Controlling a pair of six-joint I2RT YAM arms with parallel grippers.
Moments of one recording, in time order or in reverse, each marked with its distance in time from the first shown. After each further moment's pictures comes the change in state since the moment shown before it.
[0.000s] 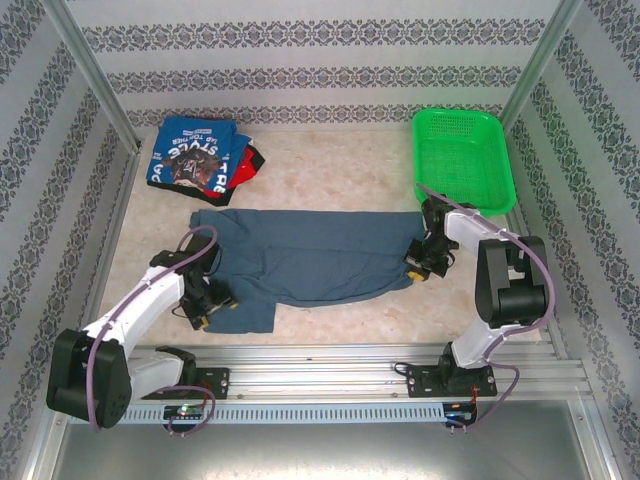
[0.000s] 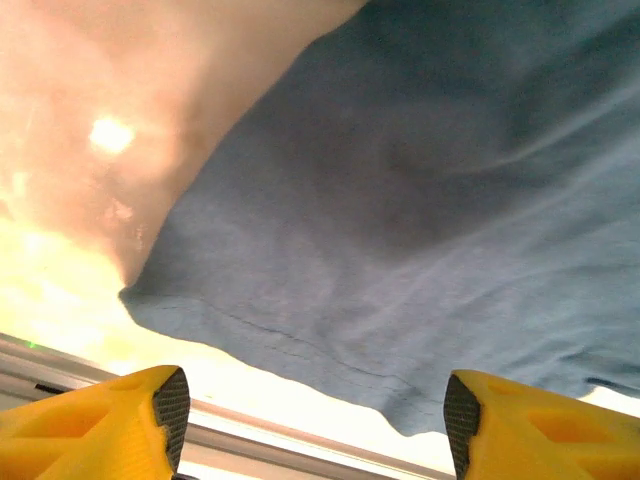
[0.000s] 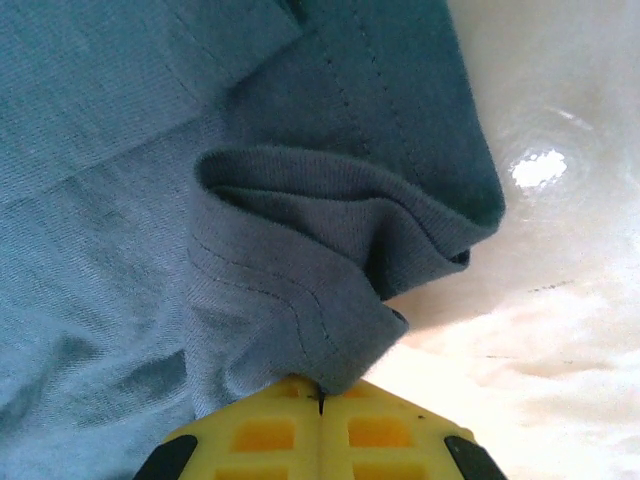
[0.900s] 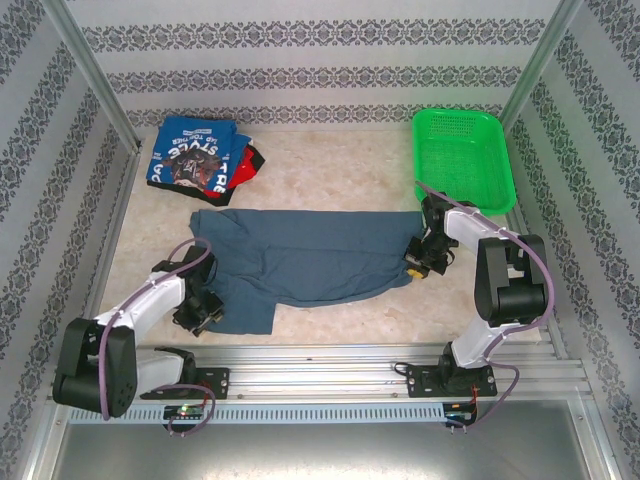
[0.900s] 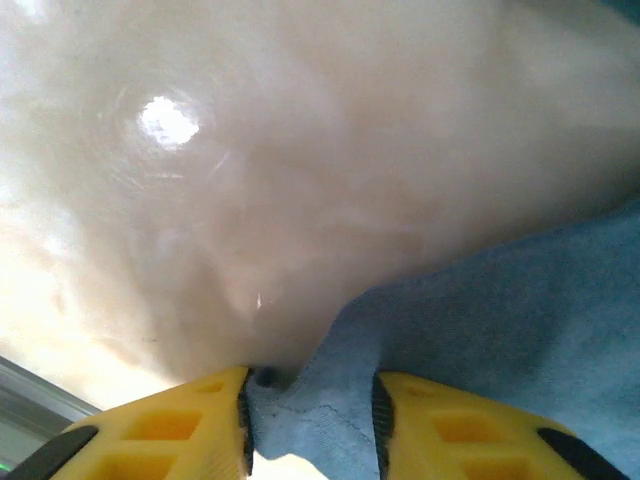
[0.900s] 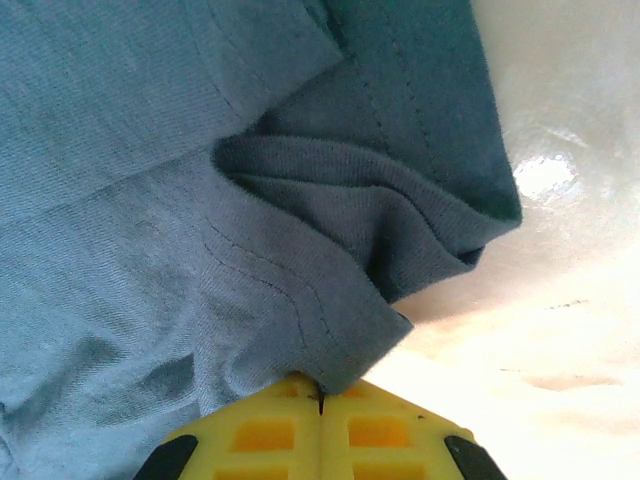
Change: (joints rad) left arm 0.080 0.063 -0.115 0.100 -0.100 -0.103; right arm 0.000 0.008 0.019 0.003 -0.008 -0.019
